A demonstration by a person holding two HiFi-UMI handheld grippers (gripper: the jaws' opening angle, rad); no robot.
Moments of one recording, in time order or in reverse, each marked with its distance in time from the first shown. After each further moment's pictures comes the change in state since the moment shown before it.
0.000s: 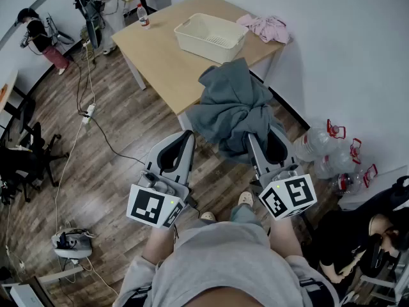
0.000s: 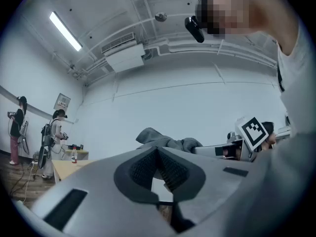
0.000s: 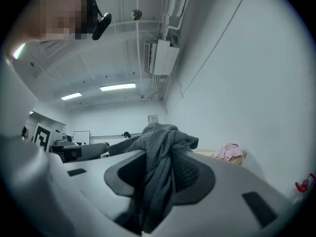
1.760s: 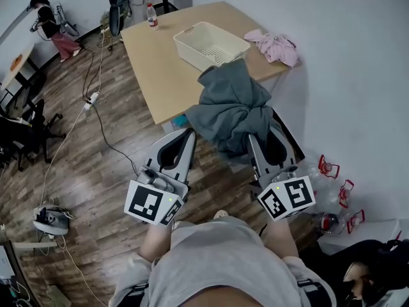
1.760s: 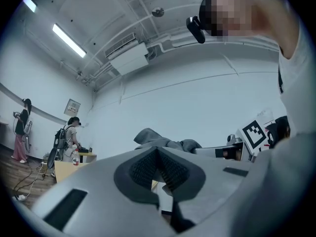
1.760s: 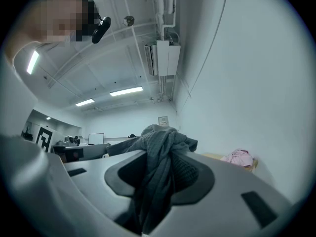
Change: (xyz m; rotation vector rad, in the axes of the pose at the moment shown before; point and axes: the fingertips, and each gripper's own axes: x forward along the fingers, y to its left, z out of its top) left arm 0.142 -0.046 -0.008 0.007 -0.033 0.166; right arm 0.038 -0.150 0.033 -0.004 -0.006 0.191
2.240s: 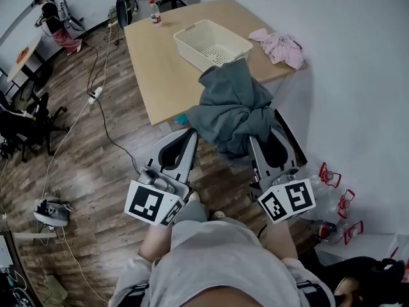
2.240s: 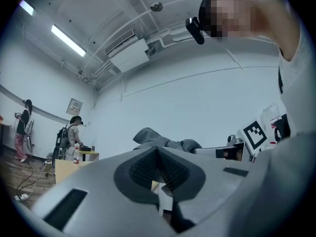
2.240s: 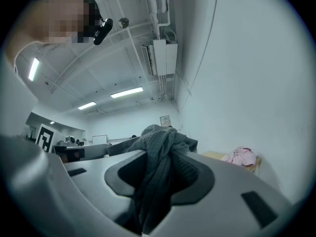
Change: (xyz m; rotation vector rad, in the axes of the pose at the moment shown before) left arm 0.045 -0.011 -0.014 0.003 0.028 0.038; right arm 0.011 -0.047 -0.004 0.031 0.008 0.045
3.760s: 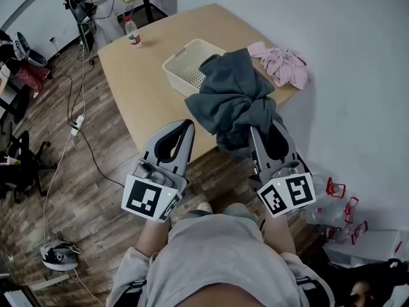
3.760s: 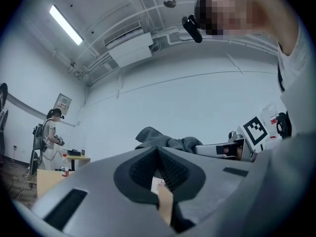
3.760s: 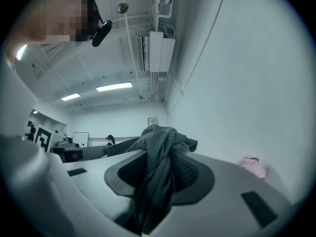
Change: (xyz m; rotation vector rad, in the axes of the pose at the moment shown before) left arm 0.157 0.209 -0.021 0.015 -0.030 -0.135; right arm 0.233 -0.065 -0.004 -0.054 -0.046 -0.161
